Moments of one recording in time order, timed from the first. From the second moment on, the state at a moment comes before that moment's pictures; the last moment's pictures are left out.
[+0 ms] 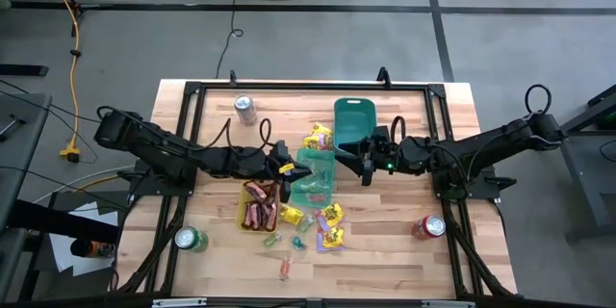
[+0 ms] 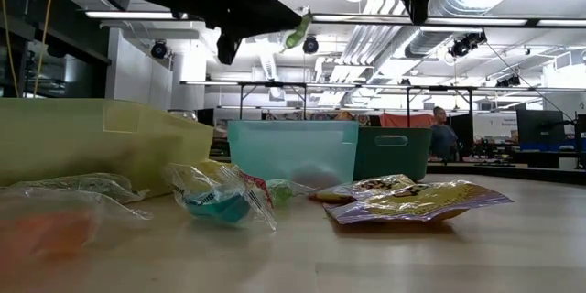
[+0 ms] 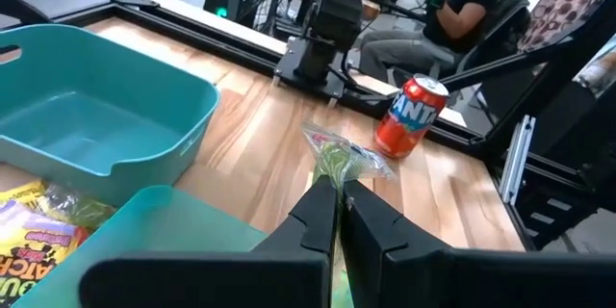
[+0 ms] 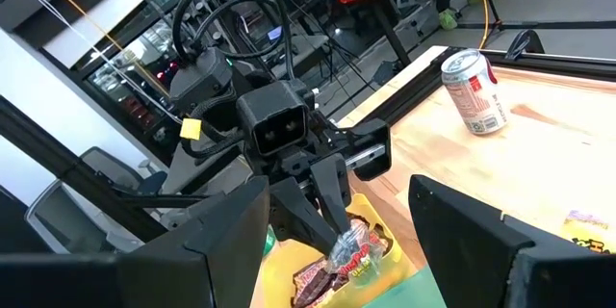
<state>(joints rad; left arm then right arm) -0.15 1.46 0.70 0.53 -0.22 -0.39 0.20 1.14 0.71 0.35 0.39 0.65</state>
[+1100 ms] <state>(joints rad) -0.11 1.13 0.72 0.44 -0.11 -0.34 0.25 1.22 0.91 0.29 0.28 0.61</state>
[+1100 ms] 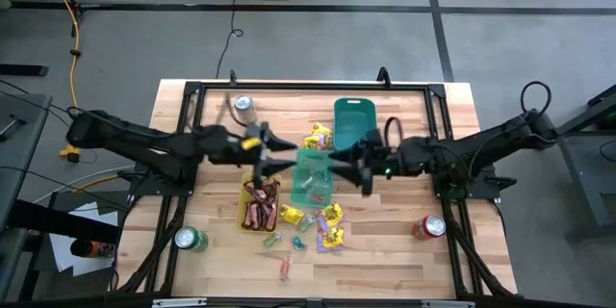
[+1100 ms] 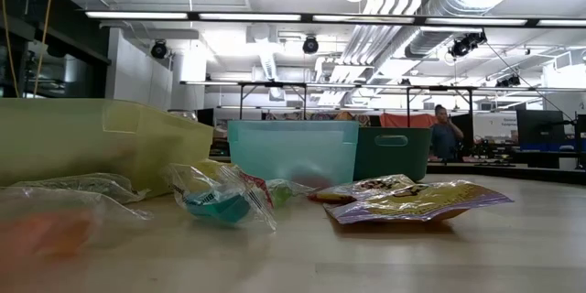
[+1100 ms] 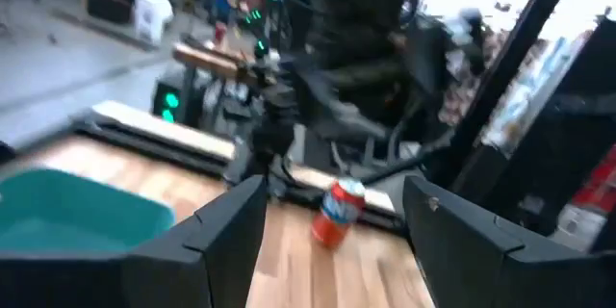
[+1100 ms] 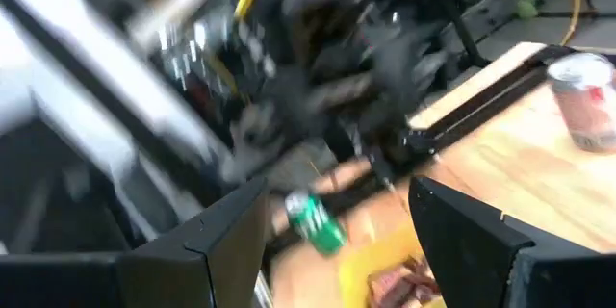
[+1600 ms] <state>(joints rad) -0.11 0.87 0.72 0.34 -0.22 -0.30 0.37 1.80 1.57 -0.59 0.17 0.06</state>
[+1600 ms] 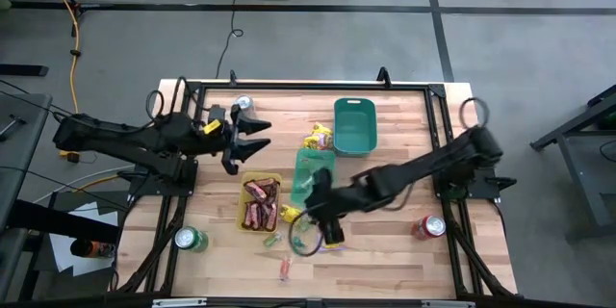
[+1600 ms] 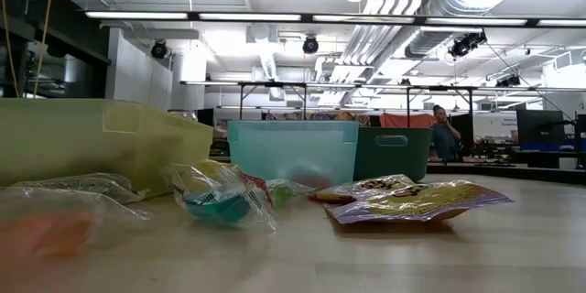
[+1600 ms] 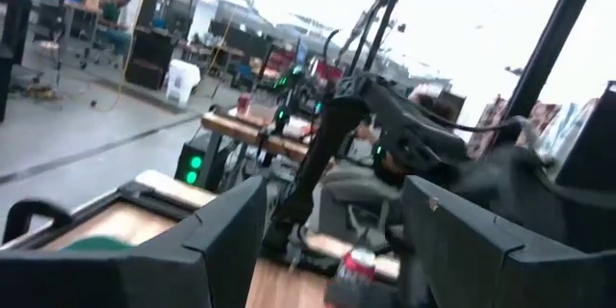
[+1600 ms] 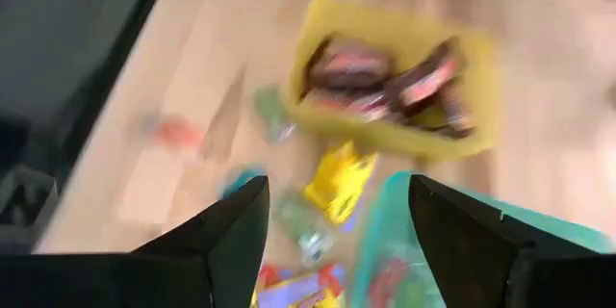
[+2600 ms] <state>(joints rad) -0.11 0.89 0.72 0.23 -0.25 -0.40 0.37 2.24 1.67 -0.64 0.11 -0.15</state>
